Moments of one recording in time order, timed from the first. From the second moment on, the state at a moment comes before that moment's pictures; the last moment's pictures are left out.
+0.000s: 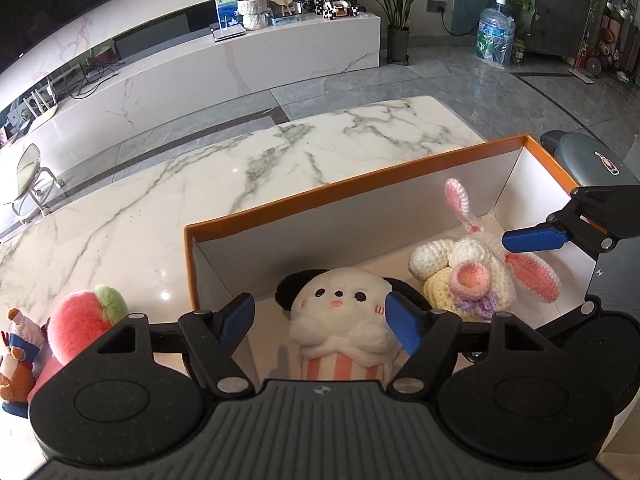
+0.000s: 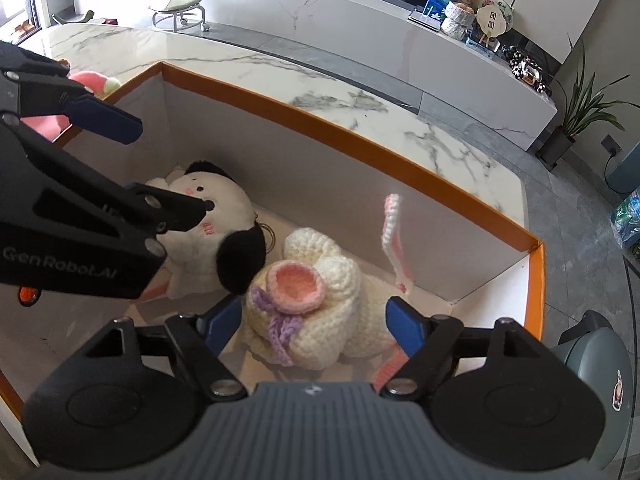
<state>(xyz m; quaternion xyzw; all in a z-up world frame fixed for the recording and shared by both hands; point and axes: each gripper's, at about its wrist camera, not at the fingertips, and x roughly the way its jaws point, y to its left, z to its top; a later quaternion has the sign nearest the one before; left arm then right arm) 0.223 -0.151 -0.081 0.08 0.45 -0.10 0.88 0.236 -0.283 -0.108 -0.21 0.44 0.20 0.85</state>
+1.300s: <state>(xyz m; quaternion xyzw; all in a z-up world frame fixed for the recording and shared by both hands) 0.089 -0.064 0.006 0.04 0.36 -0.10 0.93 0.084 -0.213 -0.002 -0.19 0.36 0.17 0.90</state>
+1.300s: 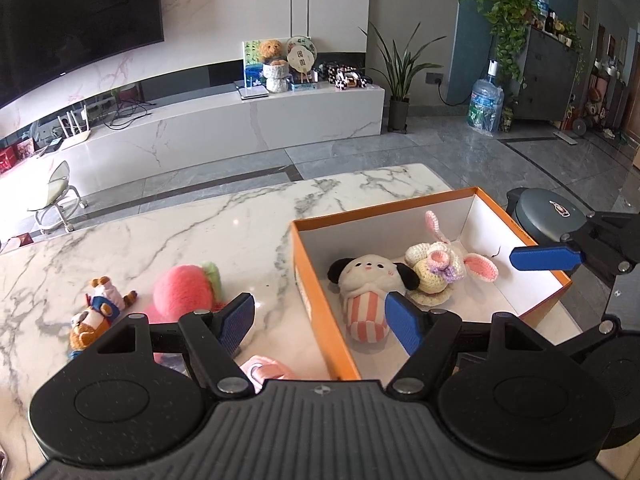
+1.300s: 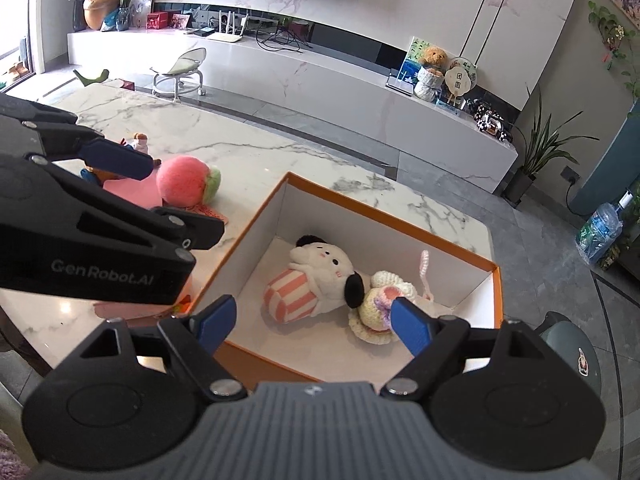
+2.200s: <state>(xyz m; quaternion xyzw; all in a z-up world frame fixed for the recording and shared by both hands) 0.026 0.046 -0.059 -0.03 0.39 -0.09 0.91 0.011 -0.122 -0.059 -0.12 0.34 0.15 0.92</state>
